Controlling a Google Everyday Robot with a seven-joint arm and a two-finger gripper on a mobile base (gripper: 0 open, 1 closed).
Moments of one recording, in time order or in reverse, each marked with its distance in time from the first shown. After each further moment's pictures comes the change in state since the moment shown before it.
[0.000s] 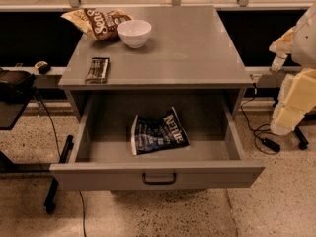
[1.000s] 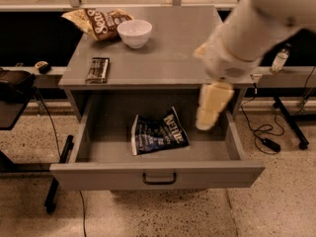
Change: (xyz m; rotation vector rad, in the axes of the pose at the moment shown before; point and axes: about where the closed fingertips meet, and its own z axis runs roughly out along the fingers) arm -0.106 -0.018 0.087 0.034 -0.117 -0.228
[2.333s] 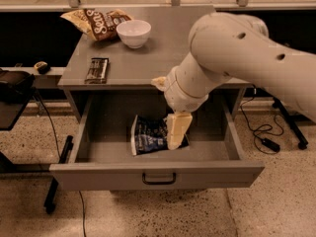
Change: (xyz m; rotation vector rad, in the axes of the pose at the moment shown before) arm -0.065 0.021 0.112 -0.040 -0.155 -0.294
